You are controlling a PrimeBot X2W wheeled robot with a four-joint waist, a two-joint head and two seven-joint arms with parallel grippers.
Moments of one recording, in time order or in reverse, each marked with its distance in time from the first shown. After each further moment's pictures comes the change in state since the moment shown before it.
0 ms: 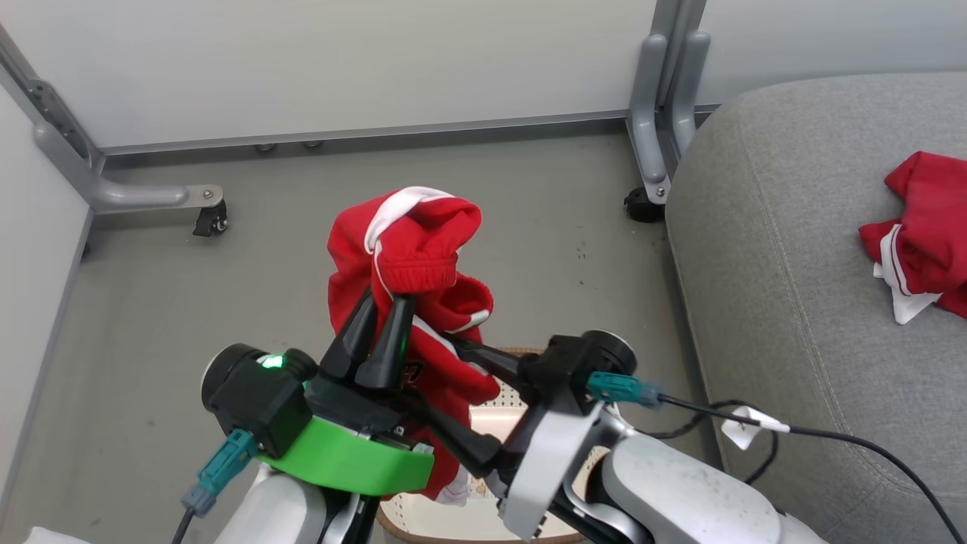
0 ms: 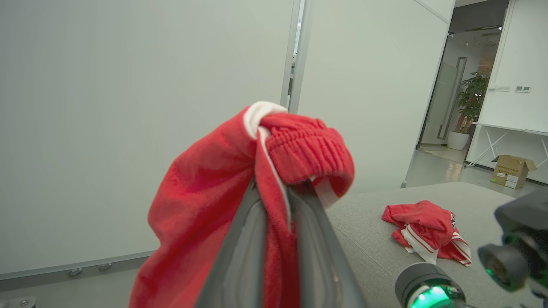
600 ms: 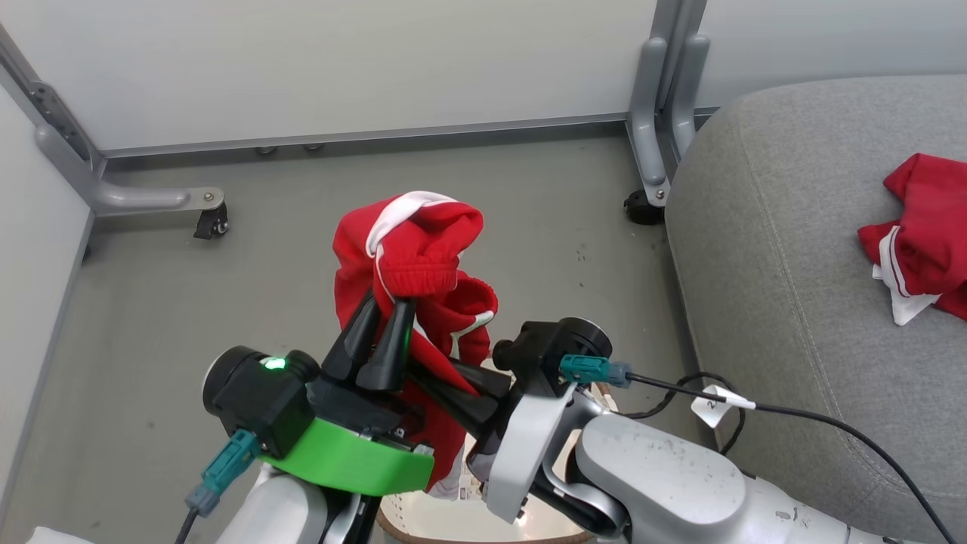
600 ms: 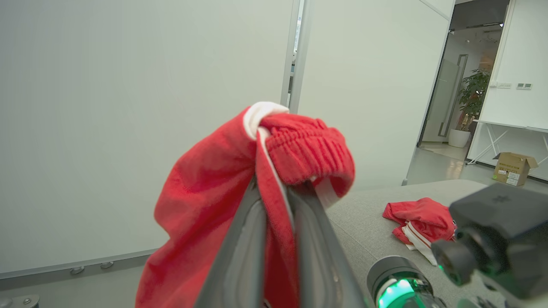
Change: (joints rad) left arm 0.000 0.003 -0.006 0.012 0.001 0.003 -0.003; right arm -0.152 0.032 0.153 0.181 0.123 0.000 -0.110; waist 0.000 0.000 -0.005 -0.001
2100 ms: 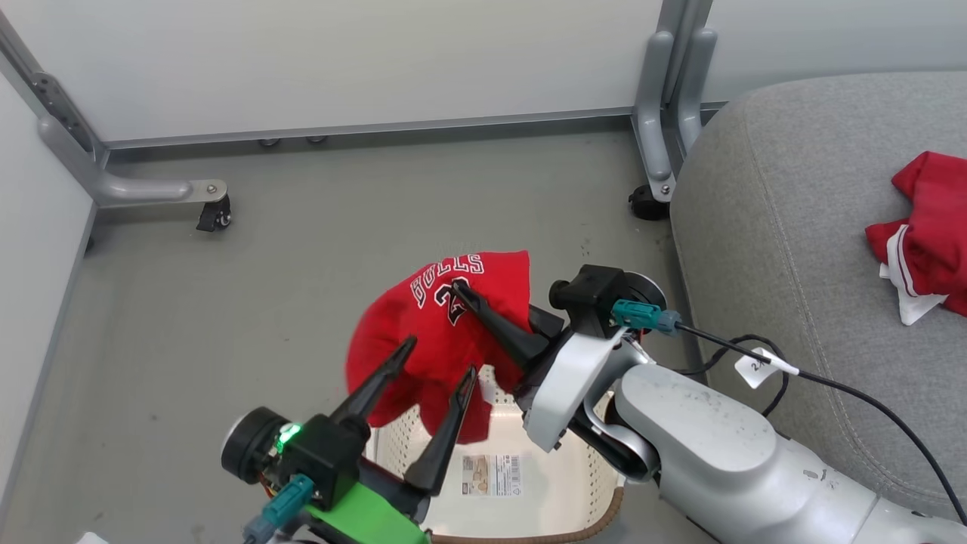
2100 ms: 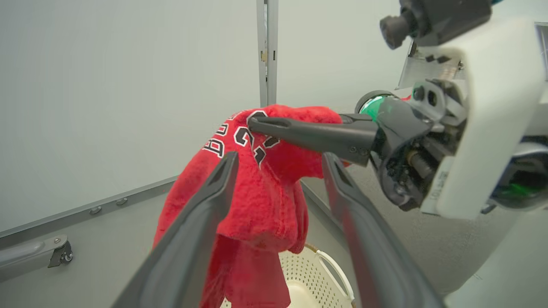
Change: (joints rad) left arm 0.079 0.128 -0.118 -0.006 0.060 -0.002 0.136; right arm -0.052 -0.027 -0.087 0.130 0.003 0.000 -0.057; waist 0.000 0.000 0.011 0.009
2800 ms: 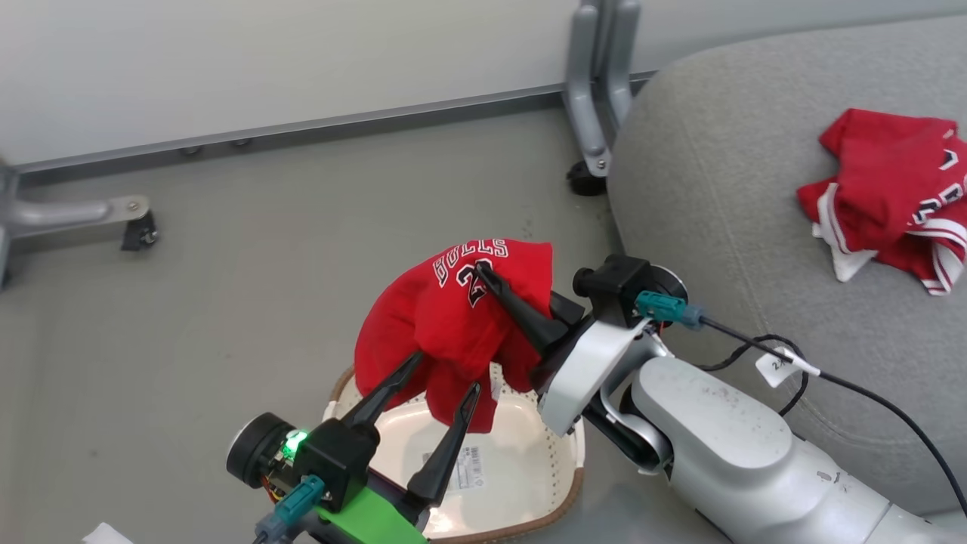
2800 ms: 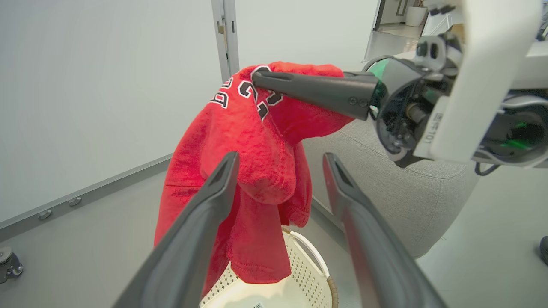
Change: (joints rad) left arm 0.001 0.019 -0.032 0.024 0.000 -0.010 0.029; right arm 0.034 -0.003 -0.091 -0.002 -0.046 0.000 0.000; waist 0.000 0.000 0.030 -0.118
